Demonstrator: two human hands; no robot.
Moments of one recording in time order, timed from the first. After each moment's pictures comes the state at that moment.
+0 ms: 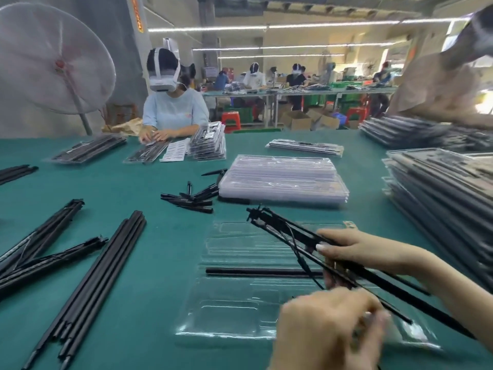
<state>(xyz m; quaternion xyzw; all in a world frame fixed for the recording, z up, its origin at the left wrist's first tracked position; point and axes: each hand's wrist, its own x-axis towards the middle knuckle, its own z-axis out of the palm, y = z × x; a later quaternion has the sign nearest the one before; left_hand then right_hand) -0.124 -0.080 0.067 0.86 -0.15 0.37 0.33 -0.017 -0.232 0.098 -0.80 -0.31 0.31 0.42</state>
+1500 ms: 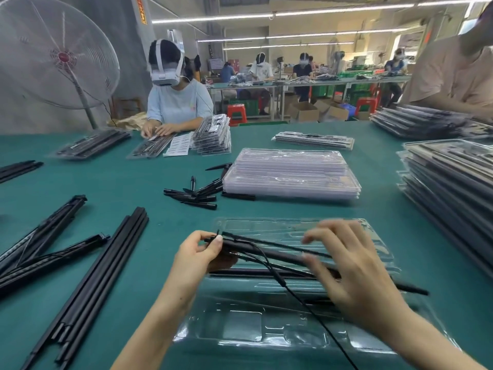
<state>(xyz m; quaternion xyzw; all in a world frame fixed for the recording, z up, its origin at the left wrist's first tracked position) -0.115 0.048 0.054 0.68 0.16 0.14 0.70 -0.068 -0.194 0.065 -0.85 -0.38 -0.27 0.24</state>
